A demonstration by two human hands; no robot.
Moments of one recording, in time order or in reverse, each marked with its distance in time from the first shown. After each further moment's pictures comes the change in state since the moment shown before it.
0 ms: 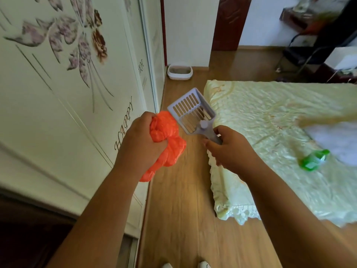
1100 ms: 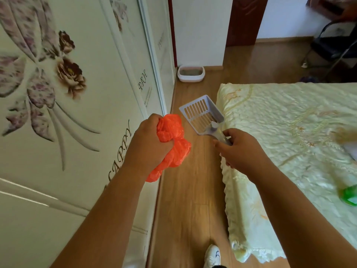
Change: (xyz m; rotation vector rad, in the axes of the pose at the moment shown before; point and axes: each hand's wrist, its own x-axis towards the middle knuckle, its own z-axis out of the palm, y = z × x) left_hand 0.212 -0.011 0.081 0.057 -0.038 -0.067; right_hand 0.228 0.037 -0.008 0.110 -0.028 0.075
